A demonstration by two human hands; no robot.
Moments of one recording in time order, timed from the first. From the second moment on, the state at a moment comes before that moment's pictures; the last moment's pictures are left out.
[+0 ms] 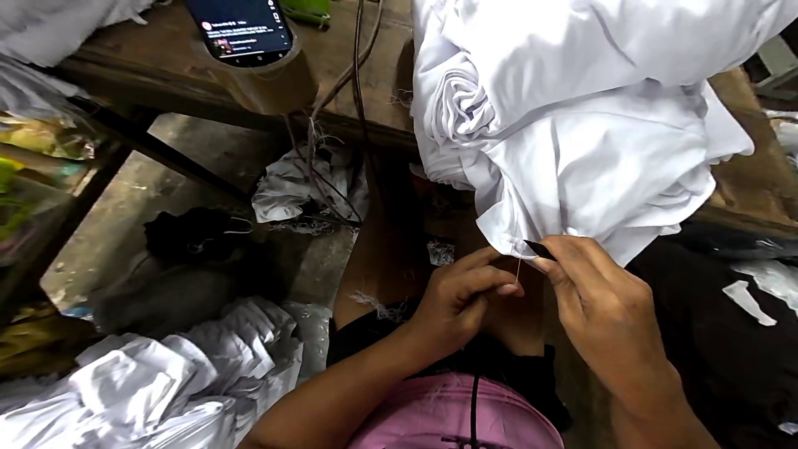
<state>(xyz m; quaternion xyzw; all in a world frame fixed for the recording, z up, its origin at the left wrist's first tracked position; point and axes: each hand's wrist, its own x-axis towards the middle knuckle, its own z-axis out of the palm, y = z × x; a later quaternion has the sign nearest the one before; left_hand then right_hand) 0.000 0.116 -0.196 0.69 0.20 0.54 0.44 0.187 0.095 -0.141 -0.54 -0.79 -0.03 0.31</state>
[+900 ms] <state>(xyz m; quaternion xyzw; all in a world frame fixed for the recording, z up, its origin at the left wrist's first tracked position) 0.014 0.127 -0.188 0.54 0.20 0.65 0.50 0.186 0.091 -0.155 -0.48 -0.78 -0.03 0.40</state>
